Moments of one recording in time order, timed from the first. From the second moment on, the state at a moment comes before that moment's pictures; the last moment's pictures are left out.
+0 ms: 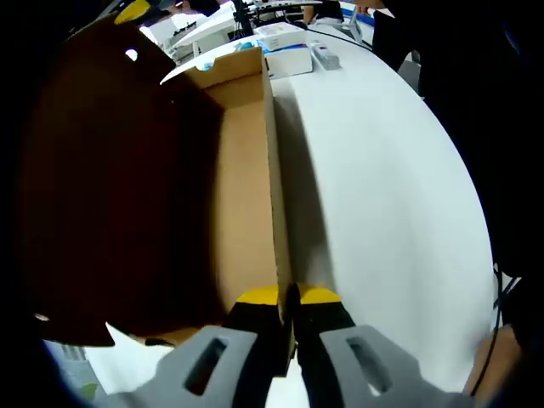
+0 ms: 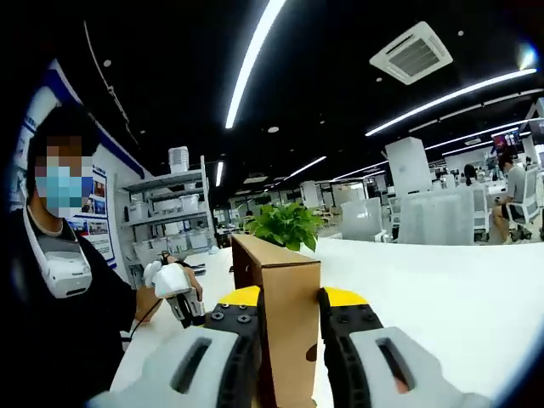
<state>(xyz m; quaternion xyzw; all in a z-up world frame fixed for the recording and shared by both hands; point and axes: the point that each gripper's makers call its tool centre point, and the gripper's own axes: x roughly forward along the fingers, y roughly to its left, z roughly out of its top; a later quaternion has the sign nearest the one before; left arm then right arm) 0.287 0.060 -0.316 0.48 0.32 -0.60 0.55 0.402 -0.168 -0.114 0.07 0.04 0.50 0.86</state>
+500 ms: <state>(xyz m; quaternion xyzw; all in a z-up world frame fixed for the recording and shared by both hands) 0.290 0.062 -0.315 0.49 0.30 -0.58 0.57 0.403 -0.195 -0.116 0.02 0.00 0.49 0.87</state>
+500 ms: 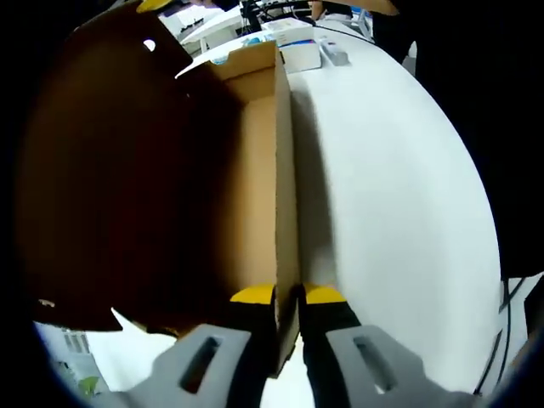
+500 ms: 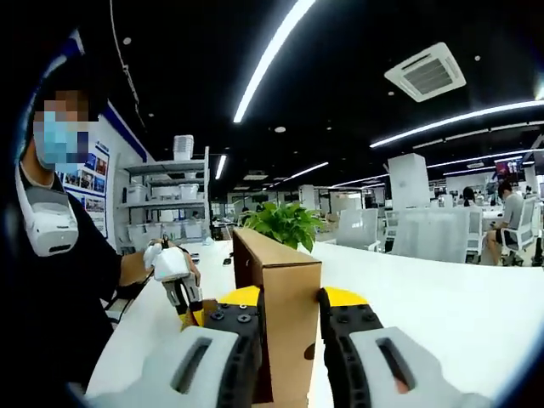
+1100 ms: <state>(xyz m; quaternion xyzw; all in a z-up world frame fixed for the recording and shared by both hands) 0.292 0.059 -0.308 0.45 0.28 -0.58 0.62 0.394 -0.183 -0.116 -0.02 -0.04 0.51 0.86</state>
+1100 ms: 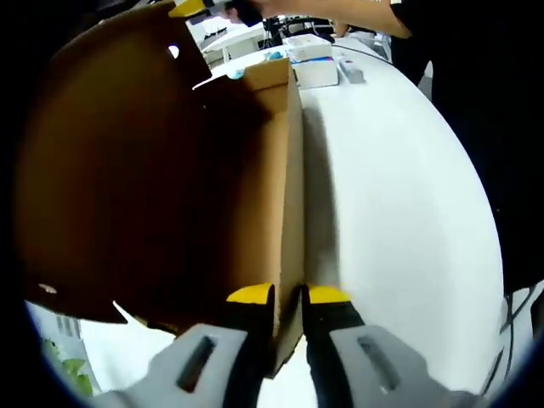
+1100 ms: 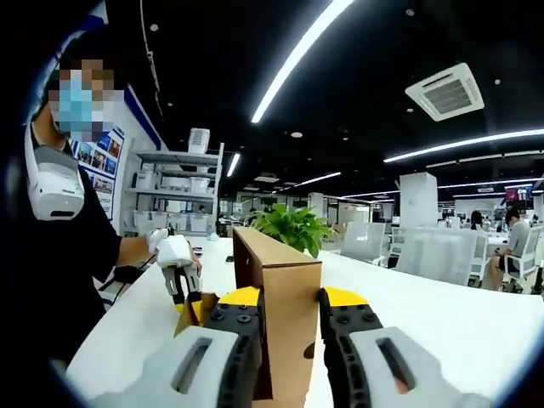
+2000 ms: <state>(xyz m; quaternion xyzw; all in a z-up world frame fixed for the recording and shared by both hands) 0.311 0.093 -0.185 0.17 0.12 -0.60 0.78 0.380 -0.182 -0.119 -0.04 -0.04 0.53 0.85</state>
